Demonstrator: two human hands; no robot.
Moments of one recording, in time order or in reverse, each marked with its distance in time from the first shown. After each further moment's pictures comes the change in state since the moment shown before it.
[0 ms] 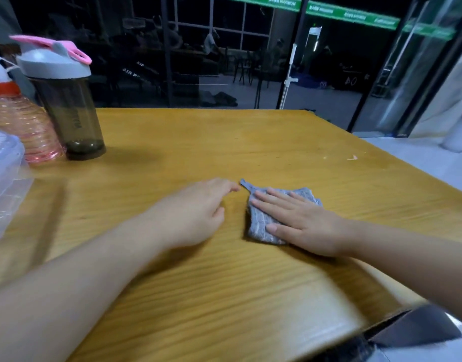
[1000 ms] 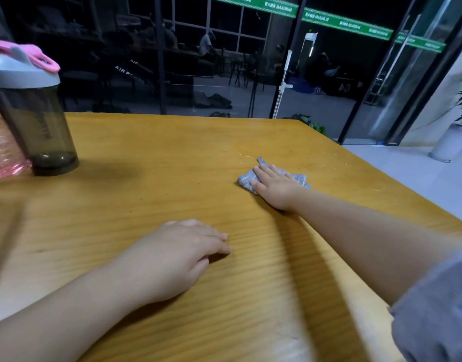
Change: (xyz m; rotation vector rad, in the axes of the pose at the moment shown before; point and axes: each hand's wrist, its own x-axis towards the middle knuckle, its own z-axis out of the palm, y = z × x) left_hand 0.006 -0.006 0.012 0.019 -0.131 0.084; right_hand 0.117 0.081 -0.031 0.032 0.086 0.392
